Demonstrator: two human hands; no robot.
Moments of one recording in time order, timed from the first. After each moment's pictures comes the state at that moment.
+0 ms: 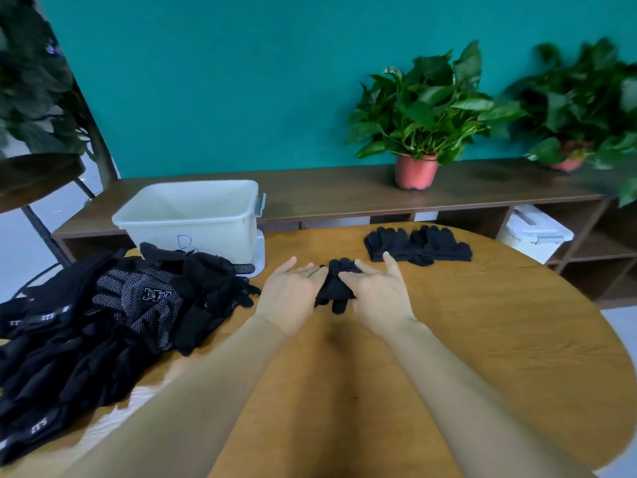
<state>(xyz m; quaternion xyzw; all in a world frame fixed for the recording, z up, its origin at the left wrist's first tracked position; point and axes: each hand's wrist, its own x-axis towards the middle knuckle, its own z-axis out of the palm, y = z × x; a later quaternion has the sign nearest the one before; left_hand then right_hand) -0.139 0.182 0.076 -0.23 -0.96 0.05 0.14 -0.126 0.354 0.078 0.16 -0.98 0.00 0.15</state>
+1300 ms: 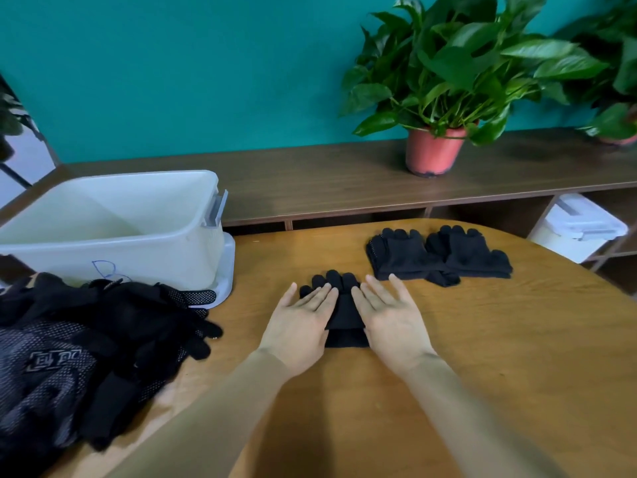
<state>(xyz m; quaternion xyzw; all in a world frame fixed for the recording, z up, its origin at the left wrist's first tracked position) -0.244 0.216 -0.004 -0.24 -0.97 0.00 0.04 -0.248 0.405 -0.027 0.19 -0.96 -0.04 0.21</state>
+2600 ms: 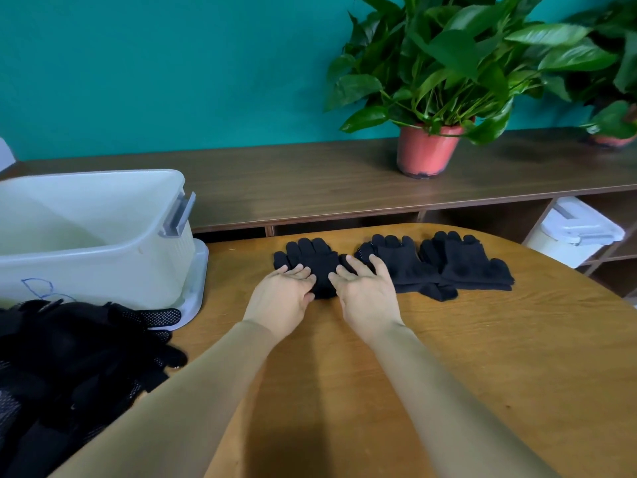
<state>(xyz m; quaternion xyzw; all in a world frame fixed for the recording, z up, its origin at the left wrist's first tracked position) -0.337 0.224 -0.011 -0.21 -0.98 -0.03 0.05 -0.324 0.392 -0.022 0.14 -0.97 -0.05 0.17</state>
